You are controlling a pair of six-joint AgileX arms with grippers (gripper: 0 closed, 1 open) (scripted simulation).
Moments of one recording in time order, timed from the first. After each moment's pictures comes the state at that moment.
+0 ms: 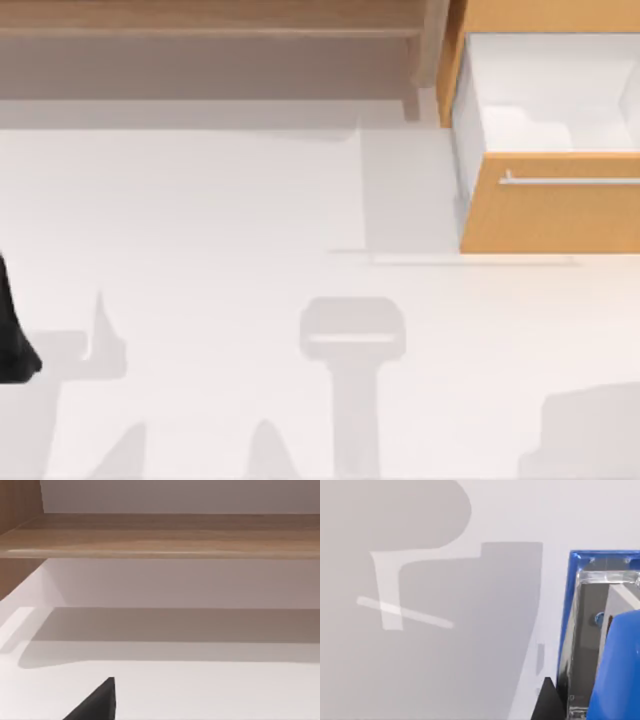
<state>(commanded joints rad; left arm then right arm) 0.00 0.00 0.00 0.00 0.00 0.00 -0.27 1.37 0.66 -0.83 -0.01 -0.31</state>
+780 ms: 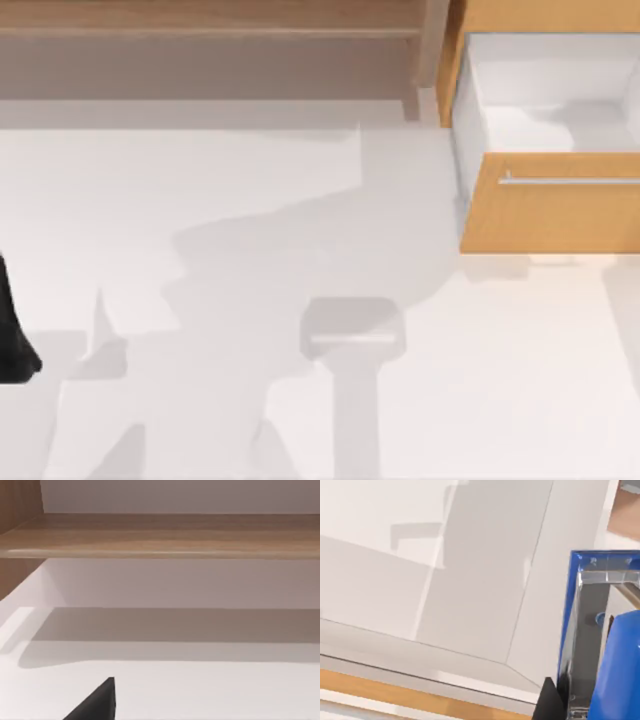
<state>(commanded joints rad) 0.00 0.00 0.00 0.00 0.00 0.00 0.01 1.77 1.60 -0.97 0.06 -0.29</state>
